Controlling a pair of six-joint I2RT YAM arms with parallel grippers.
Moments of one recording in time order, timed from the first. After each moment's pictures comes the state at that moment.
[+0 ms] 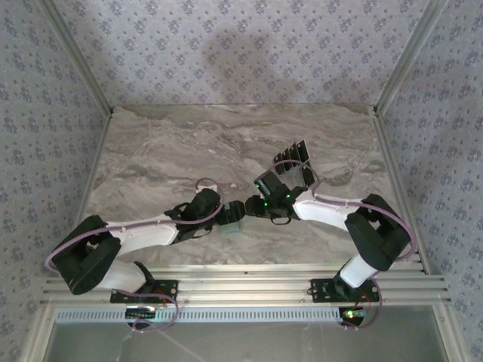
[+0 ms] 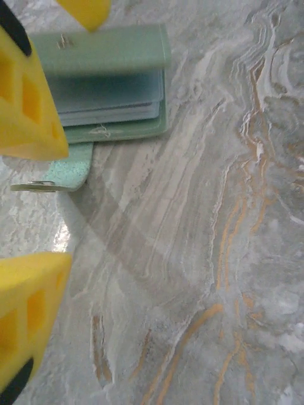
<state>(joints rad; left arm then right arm) -0.85 1.38 0.55 0.09 -0.02 -0.95 0.76 1.57 0.84 -0.25 -0.10 0.75</state>
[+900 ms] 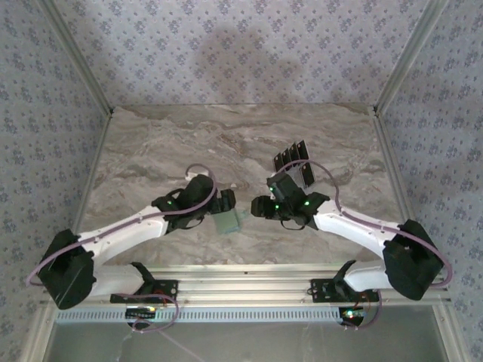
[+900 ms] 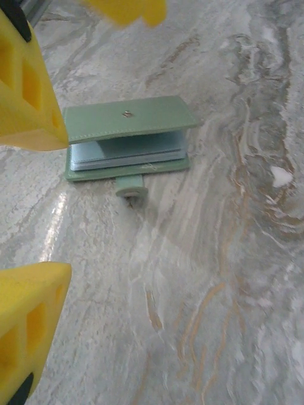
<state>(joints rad) -0.80 1.22 0.75 -0.38 -0.18 -0.85 0.78 1.32 0.78 -0.34 -0.11 0.77</state>
